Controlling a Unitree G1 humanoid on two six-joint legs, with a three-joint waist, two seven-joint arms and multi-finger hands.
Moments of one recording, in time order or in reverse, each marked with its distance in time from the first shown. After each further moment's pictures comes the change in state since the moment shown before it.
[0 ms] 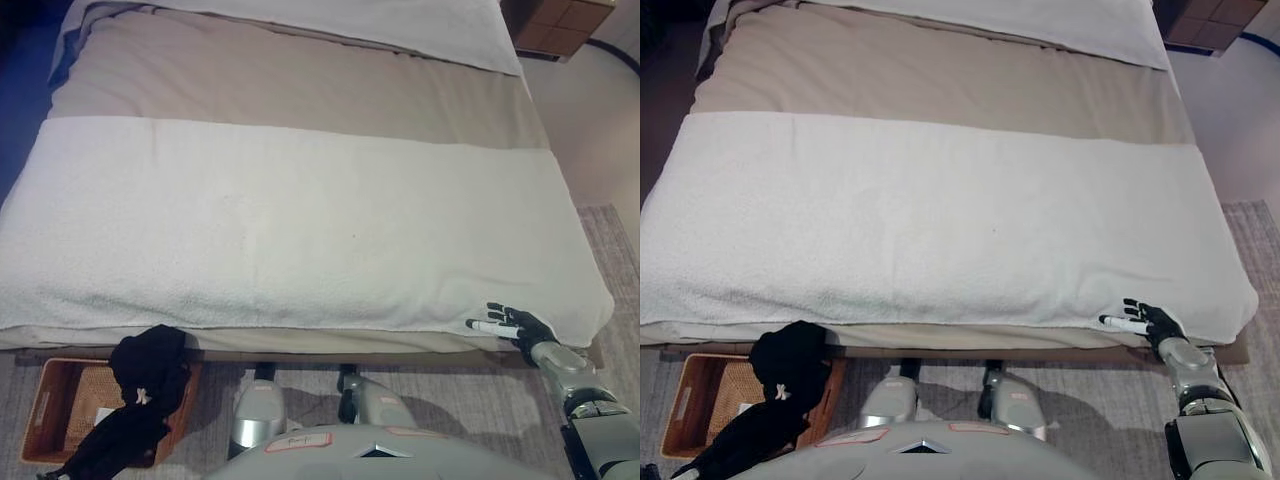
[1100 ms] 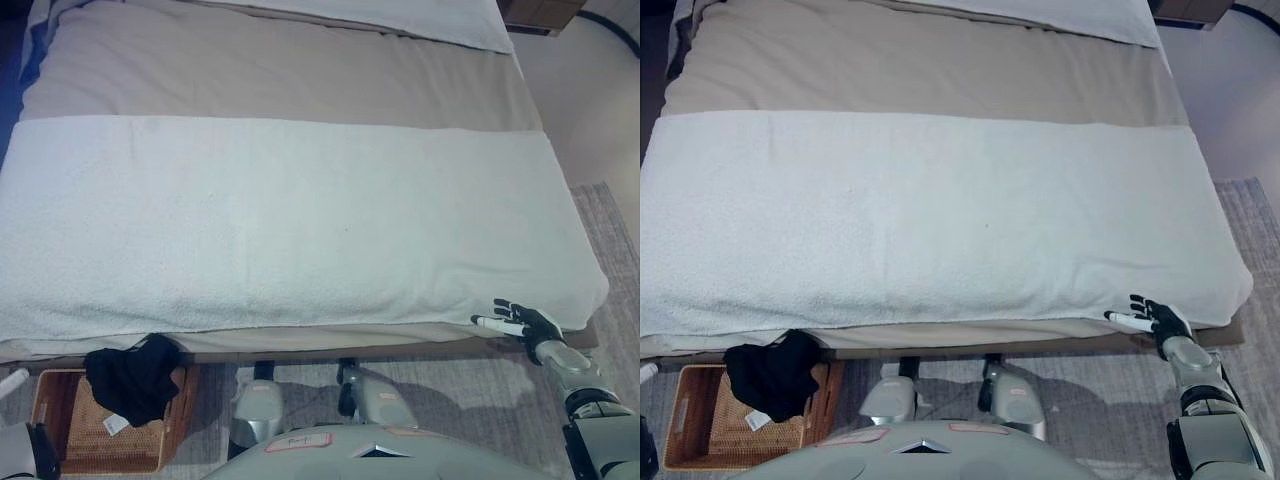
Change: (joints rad) left arm -0.244 0.151 -0.137 -0.158 -0.071 -0.089 0.078; right arm 0.006 -0.001 -0.039 -0.012 0.001 -0.026 -0.025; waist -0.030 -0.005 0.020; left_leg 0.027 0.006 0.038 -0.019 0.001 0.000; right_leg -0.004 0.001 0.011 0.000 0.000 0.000
